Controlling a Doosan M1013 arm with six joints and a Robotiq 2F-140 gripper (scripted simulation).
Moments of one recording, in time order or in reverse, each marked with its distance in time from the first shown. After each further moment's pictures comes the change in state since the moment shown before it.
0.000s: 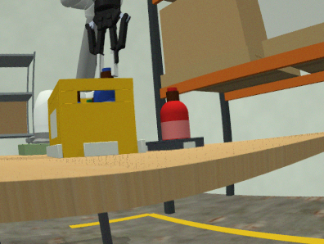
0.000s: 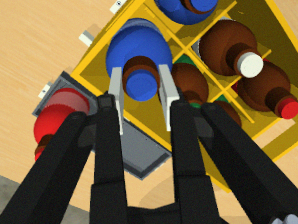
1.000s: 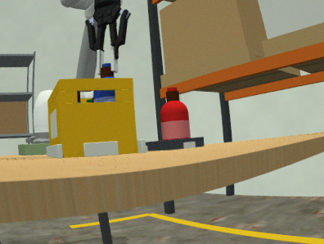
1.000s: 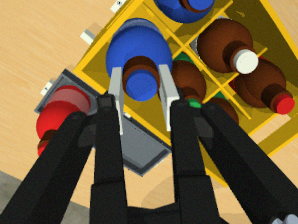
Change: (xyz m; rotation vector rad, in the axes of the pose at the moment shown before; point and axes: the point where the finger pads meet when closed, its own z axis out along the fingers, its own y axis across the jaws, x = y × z) arm 0.000 0.000 -0.012 0.000 0.000 0.000
